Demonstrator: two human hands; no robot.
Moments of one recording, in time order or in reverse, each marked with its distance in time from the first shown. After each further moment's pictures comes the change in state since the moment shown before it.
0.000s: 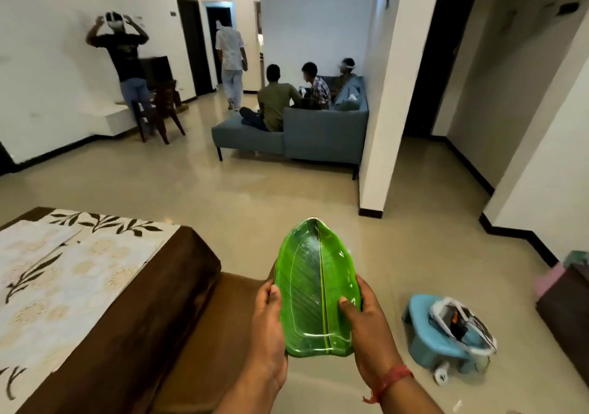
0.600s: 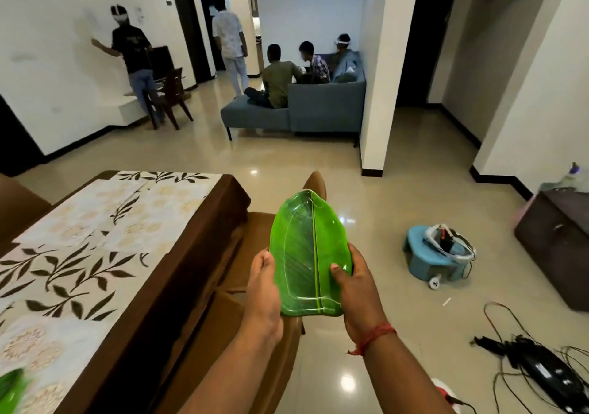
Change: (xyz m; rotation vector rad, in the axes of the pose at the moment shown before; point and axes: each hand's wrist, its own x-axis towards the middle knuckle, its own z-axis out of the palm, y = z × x) left_hand -0.274 0.032 -0.192 0.083 -0.029 0.044; right_hand -0.318 0.058 0.051 0.039 0.001 -0.034
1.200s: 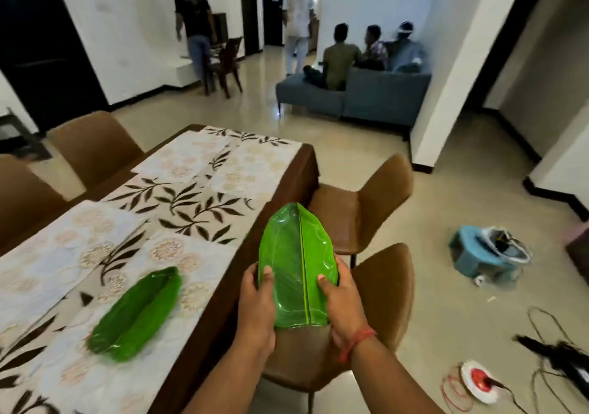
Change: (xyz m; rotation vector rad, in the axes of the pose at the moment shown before) left_hand -0.064 0.042 -0.361 0.050 0.259 0.023; right_hand -0.202 0.110 0.285 -0.095 -0.174 0.143
